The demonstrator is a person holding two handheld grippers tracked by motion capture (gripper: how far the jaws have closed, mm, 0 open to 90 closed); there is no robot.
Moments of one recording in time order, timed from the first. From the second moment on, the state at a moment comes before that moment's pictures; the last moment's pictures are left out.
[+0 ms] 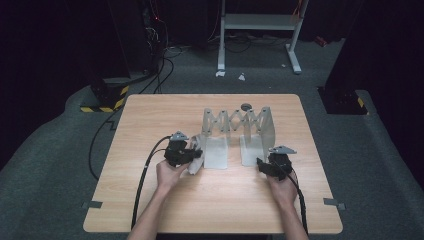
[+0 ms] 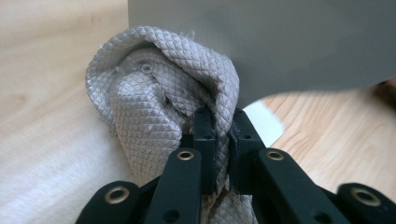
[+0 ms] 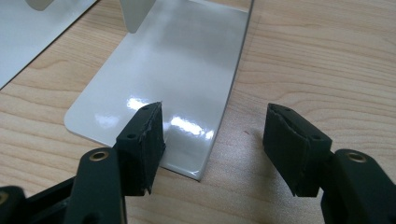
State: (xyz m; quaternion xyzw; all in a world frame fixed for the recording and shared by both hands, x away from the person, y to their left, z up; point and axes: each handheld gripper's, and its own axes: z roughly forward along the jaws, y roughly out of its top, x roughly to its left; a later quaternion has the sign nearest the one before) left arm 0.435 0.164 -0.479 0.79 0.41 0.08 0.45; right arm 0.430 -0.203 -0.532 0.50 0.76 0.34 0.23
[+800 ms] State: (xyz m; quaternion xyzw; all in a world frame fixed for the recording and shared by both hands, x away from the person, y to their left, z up) left arm 0.413 0.176 -0.419 0.77 0.39 0.09 0.50; right arm 0.429 -0.203 -0.532 0.50 0.76 0.34 0.23
